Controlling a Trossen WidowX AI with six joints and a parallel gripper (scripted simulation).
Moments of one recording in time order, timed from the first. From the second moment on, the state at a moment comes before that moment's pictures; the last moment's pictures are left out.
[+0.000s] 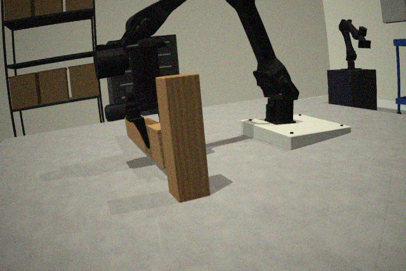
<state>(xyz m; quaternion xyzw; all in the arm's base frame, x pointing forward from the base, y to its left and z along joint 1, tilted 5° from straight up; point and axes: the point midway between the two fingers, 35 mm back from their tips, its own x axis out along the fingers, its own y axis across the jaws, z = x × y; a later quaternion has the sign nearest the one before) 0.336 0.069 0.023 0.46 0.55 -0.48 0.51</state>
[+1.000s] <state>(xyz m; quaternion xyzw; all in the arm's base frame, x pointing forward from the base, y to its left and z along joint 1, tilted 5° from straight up) 0.337 0.068 0.028 0.46 0.55 -0.48 0.51</state>
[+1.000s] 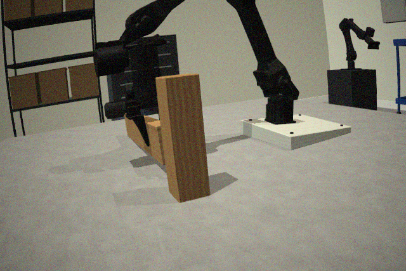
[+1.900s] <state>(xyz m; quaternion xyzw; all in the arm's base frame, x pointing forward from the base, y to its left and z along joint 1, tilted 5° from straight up) 0.338 0.069 0.031 0.46 0.55 -0.48 0.51</state>
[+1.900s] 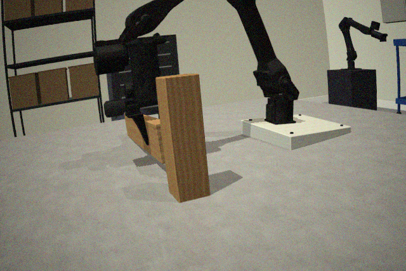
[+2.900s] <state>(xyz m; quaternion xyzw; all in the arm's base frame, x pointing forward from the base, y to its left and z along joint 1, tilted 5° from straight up) 0.339 0.073 0.031 0.46 0.55 -0.47 0.51</state>
